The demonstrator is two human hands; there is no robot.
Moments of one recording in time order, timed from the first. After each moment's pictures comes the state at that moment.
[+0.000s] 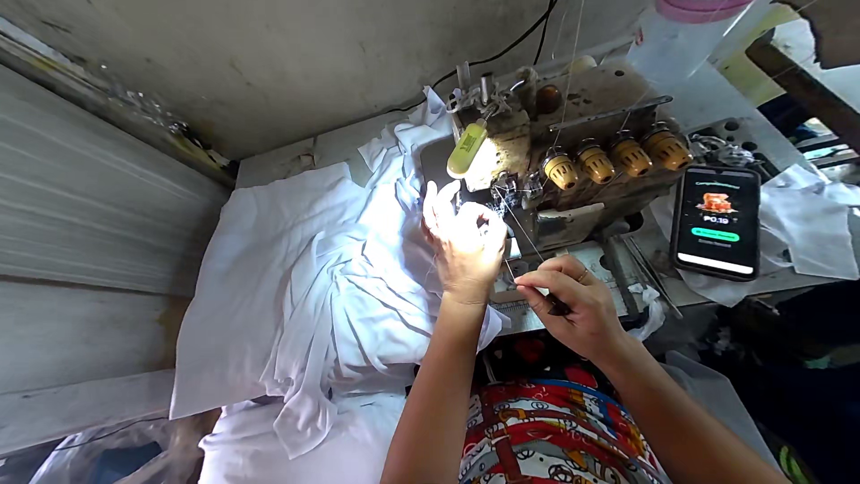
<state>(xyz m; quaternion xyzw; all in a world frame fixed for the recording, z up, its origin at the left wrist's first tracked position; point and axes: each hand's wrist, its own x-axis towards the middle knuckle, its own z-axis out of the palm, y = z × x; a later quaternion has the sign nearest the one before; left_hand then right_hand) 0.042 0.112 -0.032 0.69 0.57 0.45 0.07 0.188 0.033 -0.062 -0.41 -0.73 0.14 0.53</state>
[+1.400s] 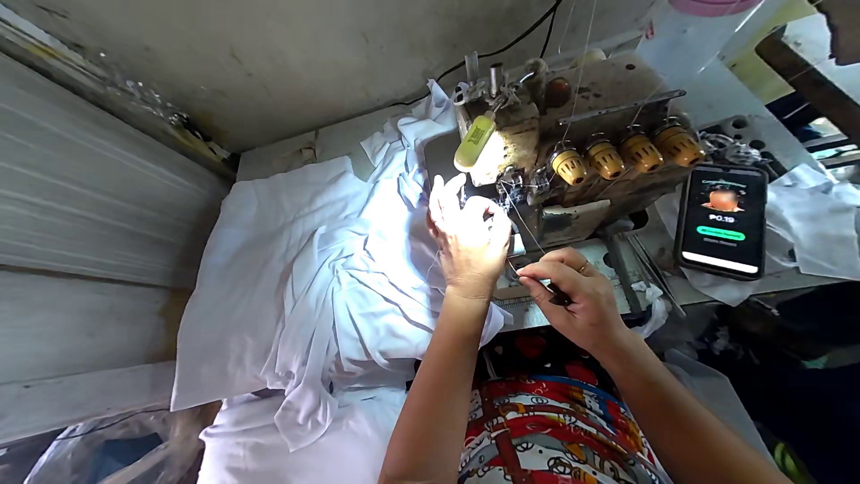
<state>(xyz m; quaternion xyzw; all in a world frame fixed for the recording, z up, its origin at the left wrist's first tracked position) 0.042 0.112 -0.030 0.70 0.58 0.40 0.07 0.186 0.036 -0.064 -0.43 -0.72 0.14 0.52</state>
